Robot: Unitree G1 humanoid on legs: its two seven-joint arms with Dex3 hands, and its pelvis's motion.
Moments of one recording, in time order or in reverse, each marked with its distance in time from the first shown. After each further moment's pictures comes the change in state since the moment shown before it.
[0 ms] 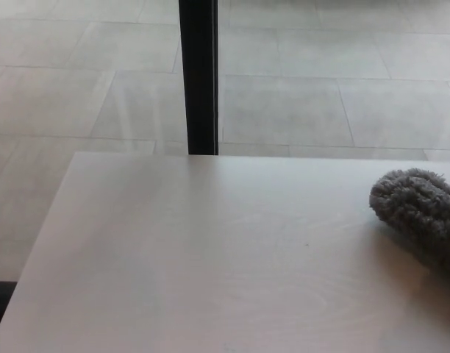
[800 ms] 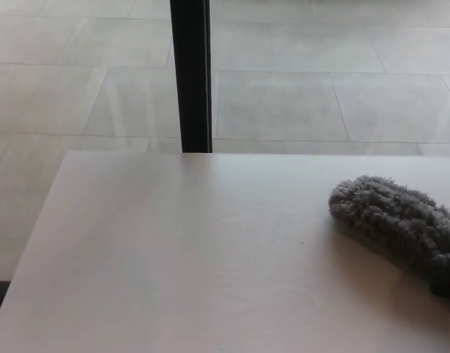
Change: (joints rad) left_arm 0.009 -0.002 -0.009 -0.005 -0.004 -0.005 -0.005; right_arm 0.052 0.025 -0.224 -0.247 0.217 -0.100 0.143
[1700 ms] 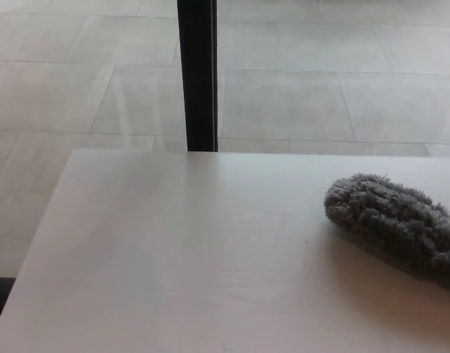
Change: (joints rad) left_arm 0.014 0.000 -0.031 0.004 0.000 -0.016 0.019; right_arm 0.312 -0.368 -0.478 -0.400 0.295 -0.089 0.100
